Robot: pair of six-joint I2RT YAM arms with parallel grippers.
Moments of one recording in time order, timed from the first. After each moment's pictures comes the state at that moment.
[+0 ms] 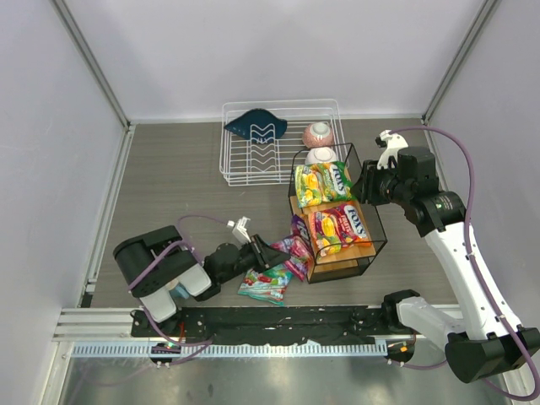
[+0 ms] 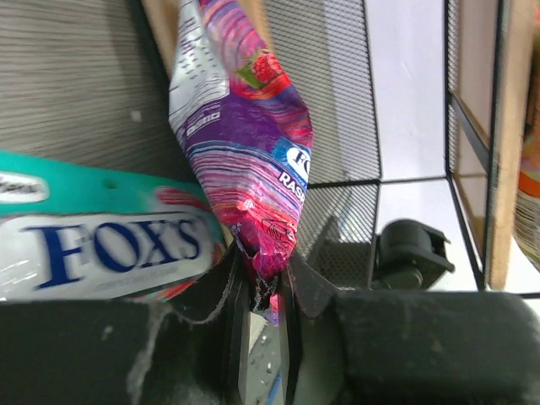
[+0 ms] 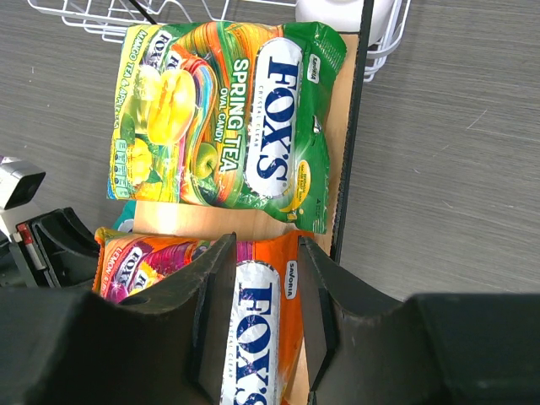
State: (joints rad) left arm -0.97 1.70 0.18 1.31 0.00 -1.22; right arm 0.22 1.00 1.15 -0.75 -0.19 0.16
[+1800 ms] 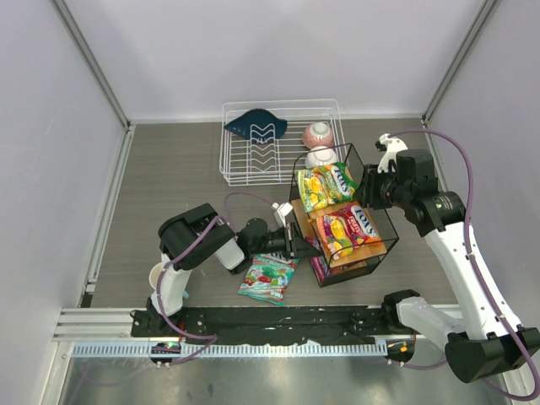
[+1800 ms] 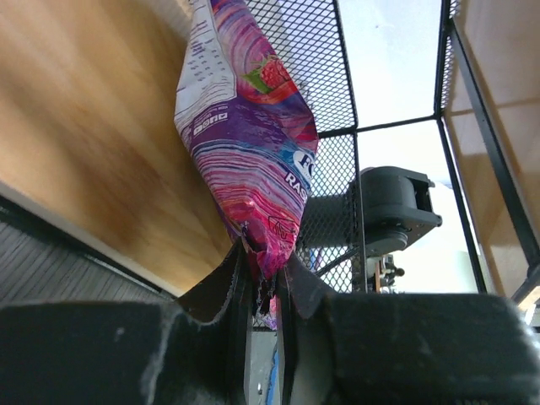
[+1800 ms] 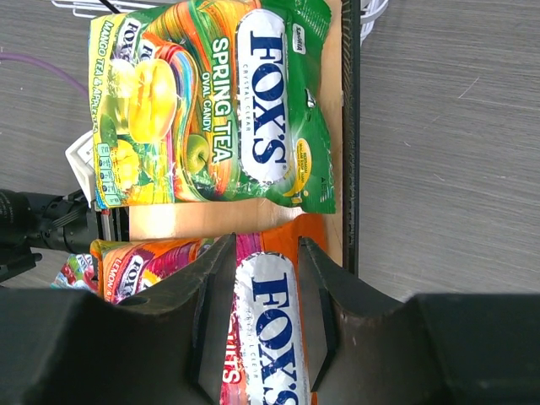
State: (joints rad) left arm -0.89 2.05 0.62 1.30 0.52 -1.17; right arm 0.22 1.00 1.15 -0.81 -0.16 0.16
